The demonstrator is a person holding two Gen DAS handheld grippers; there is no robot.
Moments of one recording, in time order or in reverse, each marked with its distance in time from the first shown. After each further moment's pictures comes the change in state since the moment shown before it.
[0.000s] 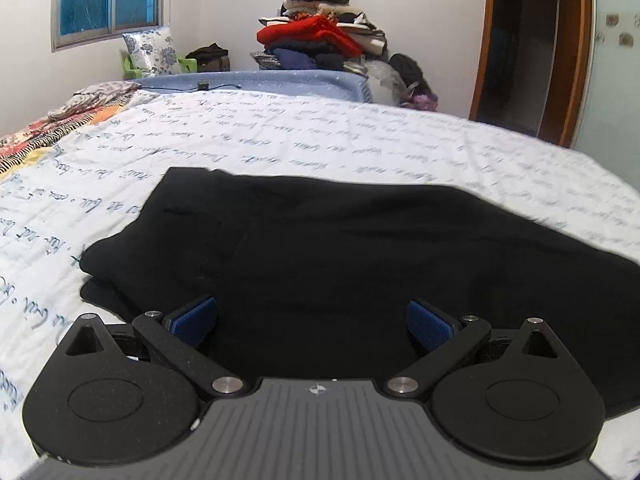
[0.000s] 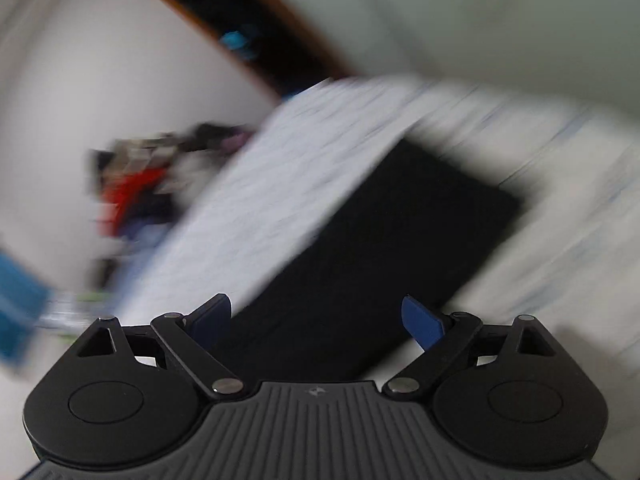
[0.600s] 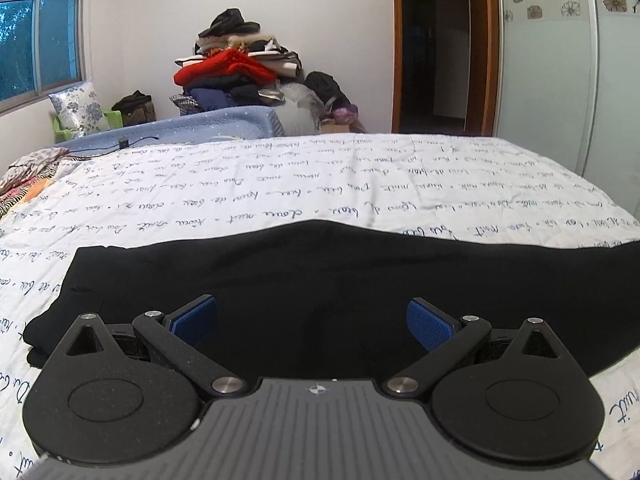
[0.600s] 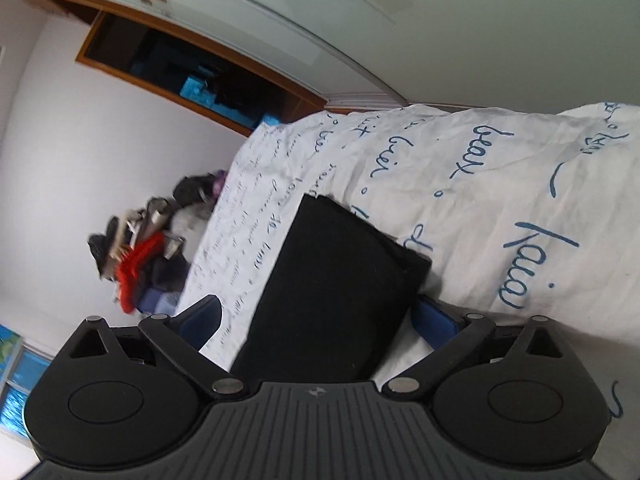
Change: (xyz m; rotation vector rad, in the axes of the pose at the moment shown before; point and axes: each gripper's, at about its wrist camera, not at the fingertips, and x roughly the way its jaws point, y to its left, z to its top) left arm -0.035 -0.083 0.008 0.206 -0.067 -0.141; right arm 0.014 -0.080 0.033 0.355 -0.009 0.145
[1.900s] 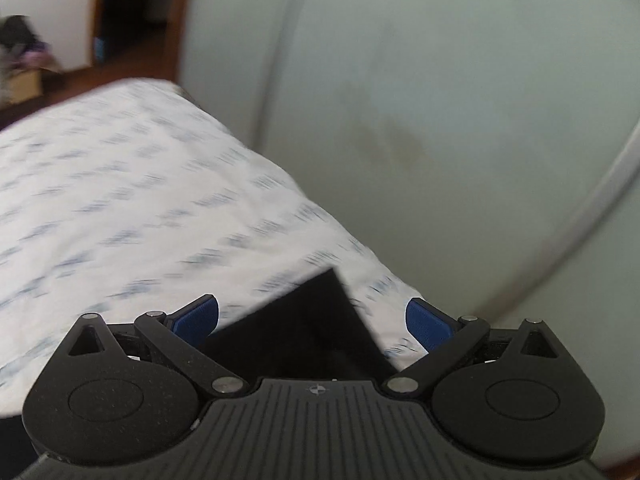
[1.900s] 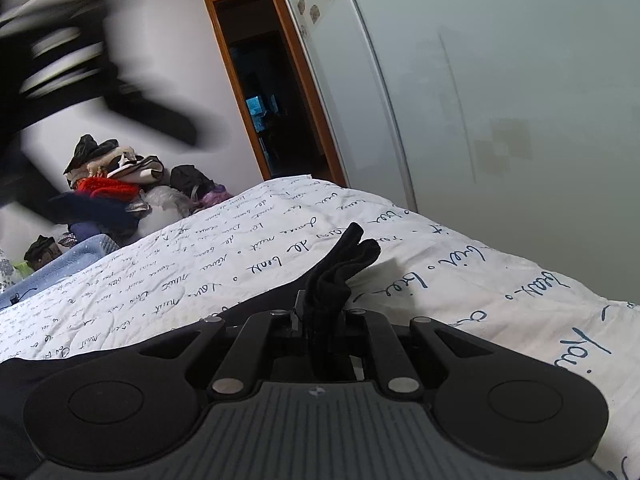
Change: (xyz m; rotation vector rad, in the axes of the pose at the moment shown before) left arm 0.077 -0.362 0.142 0.331 0.363 -0.836; right arm 0.030 0.056 -0.084 -0.716 -0.293 -0.160
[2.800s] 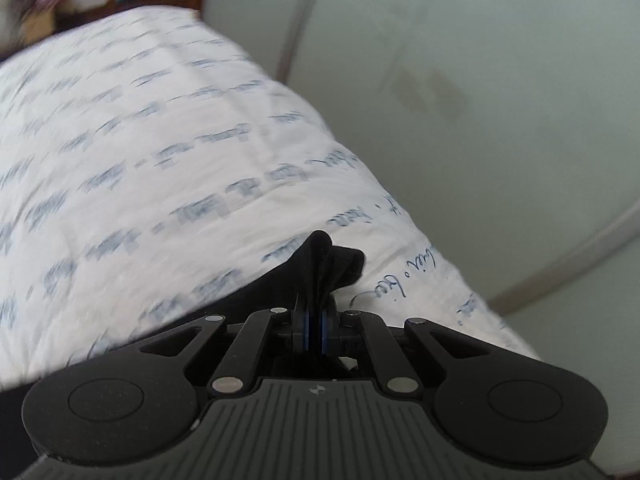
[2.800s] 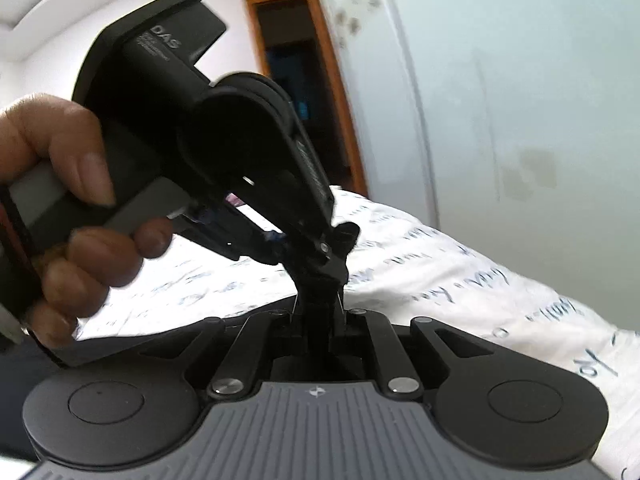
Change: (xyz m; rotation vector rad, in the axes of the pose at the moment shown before) left arm 0.038 0.035 -0.017 -0.177 0.108 0.043; right arm -0.025 0.023 -0.002 -0.137 -0.031 0.067
